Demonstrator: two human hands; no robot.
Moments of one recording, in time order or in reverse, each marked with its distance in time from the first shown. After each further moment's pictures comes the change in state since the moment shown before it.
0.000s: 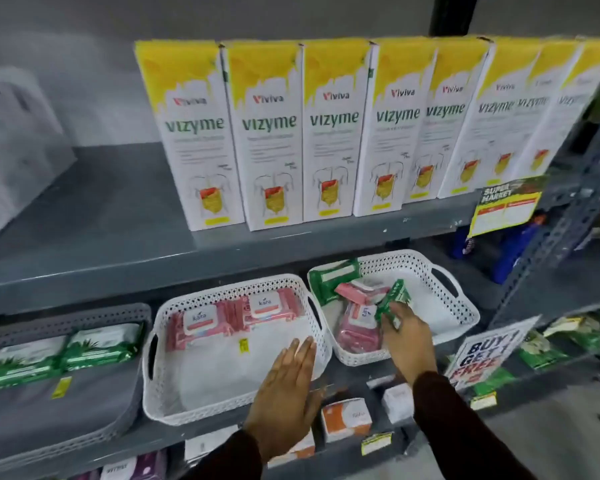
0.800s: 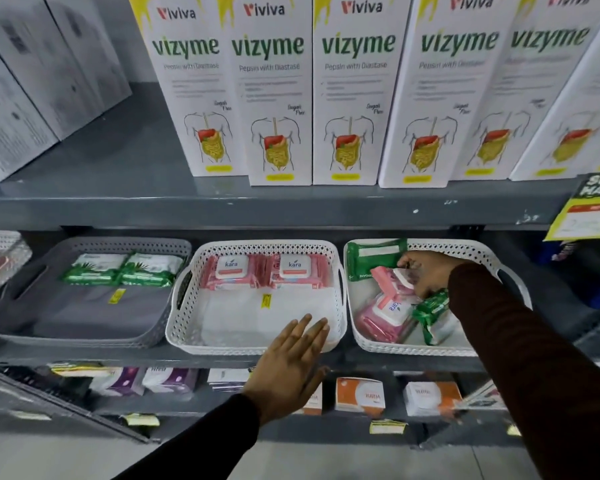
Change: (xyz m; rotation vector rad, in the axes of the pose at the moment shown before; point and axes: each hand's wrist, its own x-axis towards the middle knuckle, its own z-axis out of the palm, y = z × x) left_hand 0.005 0.015 0.019 0.201 0.005 -0.115; right_hand 0.182 0.003 0.019 -0.322 -0.988 -0.104
